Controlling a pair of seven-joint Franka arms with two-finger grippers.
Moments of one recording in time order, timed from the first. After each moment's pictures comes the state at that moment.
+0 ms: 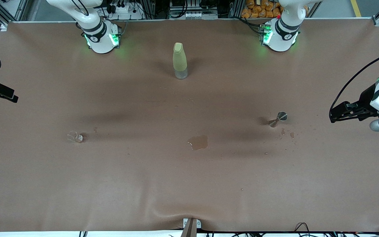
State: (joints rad) left arm 0.24 0.16 -0.32 -1.53 0.04 1.79 -0.15; right arm -0.01 0.08 -0.13 -1.52 0.01 1.57 -0.06
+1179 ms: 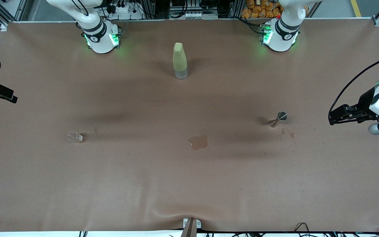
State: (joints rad) left arm 0.24 0.19 -0.32 -1.52 0.03 1.79 -0.15; right arm -0.01 0.08 -0.13 -1.53 0.00 1.58 -0.06
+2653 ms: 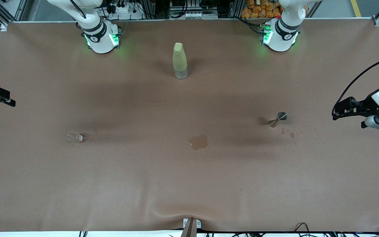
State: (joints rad) left arm 0.29 0.19 -0.31 -1.52 -0.07 1.79 0.34; right arm -0.07 0.14 -0.14 -1.54 0.12 1.65 -0.47
